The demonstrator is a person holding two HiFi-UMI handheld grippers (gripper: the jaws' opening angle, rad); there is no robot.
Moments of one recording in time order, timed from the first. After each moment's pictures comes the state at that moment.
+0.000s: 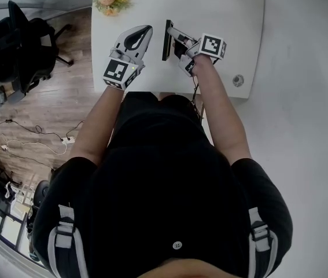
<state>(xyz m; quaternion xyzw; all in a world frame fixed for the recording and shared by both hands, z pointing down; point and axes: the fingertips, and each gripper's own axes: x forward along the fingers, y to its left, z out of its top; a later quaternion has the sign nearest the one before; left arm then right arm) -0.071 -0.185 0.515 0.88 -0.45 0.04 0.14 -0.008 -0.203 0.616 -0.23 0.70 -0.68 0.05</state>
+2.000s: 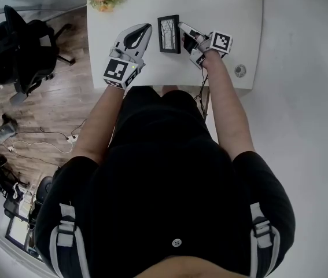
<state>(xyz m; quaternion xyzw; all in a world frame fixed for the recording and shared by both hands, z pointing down) -0.050 -0.166 0.523 0.89 -0.44 0.05 0.14 0.055 -0.199 0.655 -0.21 0.70 -0.67 0.10</state>
